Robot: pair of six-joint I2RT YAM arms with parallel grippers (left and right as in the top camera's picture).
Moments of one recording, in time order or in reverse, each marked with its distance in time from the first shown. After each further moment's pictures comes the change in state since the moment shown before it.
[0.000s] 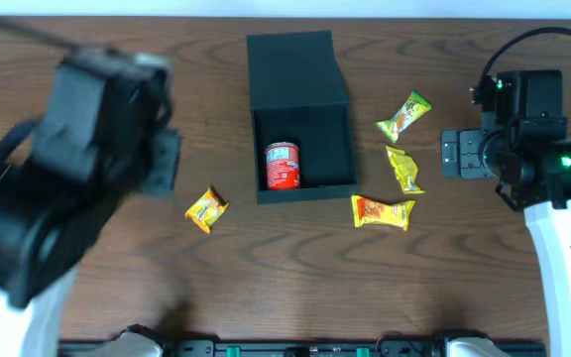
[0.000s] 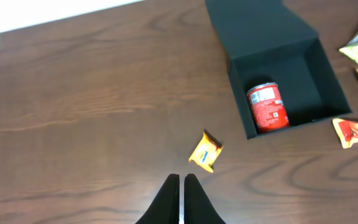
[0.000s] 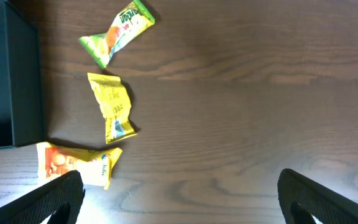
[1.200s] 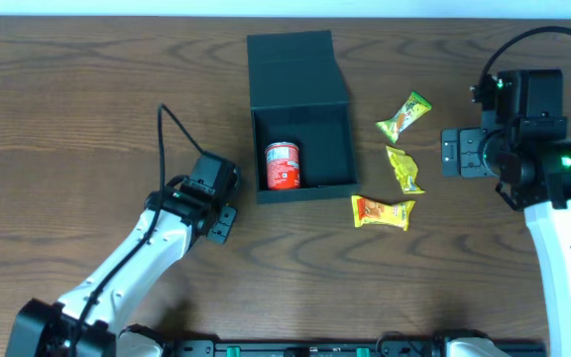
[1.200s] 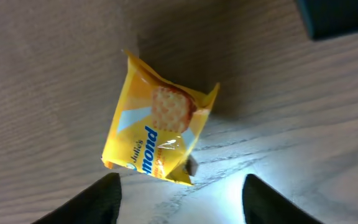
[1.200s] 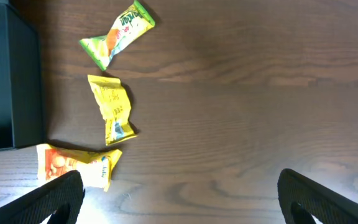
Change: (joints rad) left arm 0.018 0.060 -1.381 1.018 0.136 0.145; right arm 0.000 0.000 0.002 0.006 0.000 -0.003
